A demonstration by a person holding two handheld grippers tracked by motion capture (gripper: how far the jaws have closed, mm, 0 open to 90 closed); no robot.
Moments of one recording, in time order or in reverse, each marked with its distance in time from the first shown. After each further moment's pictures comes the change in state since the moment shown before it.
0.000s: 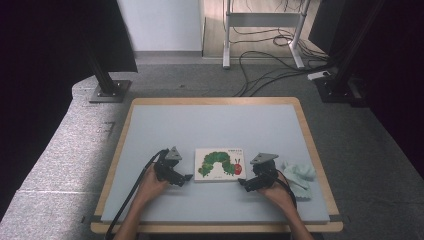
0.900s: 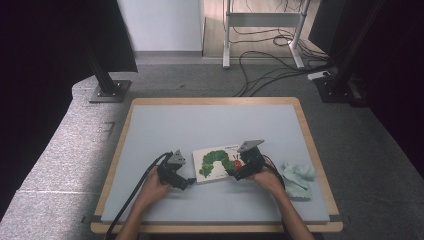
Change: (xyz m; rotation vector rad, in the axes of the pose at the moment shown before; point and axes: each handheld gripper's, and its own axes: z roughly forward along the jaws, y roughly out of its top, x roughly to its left) left arm -0.015 0.002 0.002 -0.004 -0.053 0.053; right arm -0.008 0.046 0.033 -0.009 0.146 -0.072
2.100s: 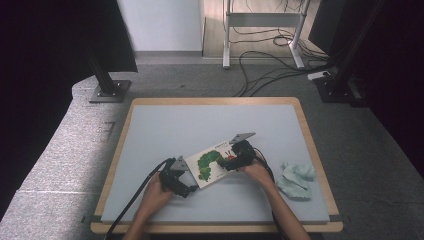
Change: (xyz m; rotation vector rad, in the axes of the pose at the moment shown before) left arm -0.021 -0.002 0.000 0.015 -0.013 0.003; right arm -0.005 0.026 0.025 -0.005 -0.023 0.045
